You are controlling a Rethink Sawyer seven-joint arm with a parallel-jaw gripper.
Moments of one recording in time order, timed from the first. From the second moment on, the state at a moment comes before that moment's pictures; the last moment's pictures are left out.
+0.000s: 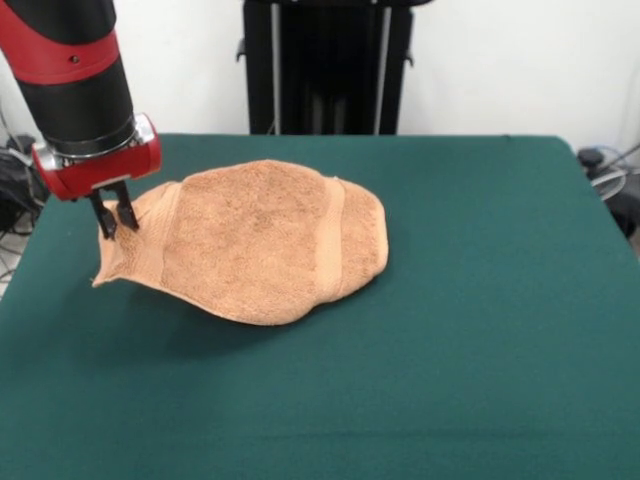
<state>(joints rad) -0.89 -0.53 0.53 1.45 -0.56 0.91 1.04</state>
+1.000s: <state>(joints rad) -0.90 -0.53 0.58 1.46 -0.56 0.91 1.04</state>
